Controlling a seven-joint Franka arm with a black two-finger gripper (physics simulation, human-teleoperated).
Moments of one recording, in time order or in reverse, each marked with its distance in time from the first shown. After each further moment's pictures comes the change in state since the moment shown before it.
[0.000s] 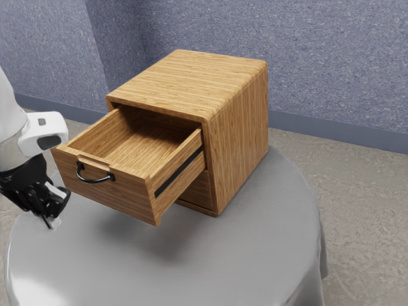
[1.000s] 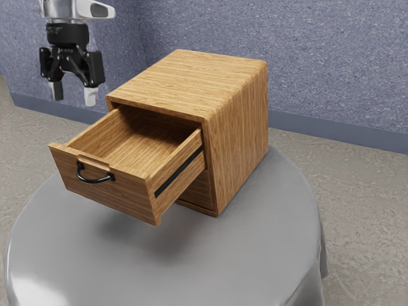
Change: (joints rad) arm 0.047 1.001 0.199 1.141 0.105 -0.529 0.321
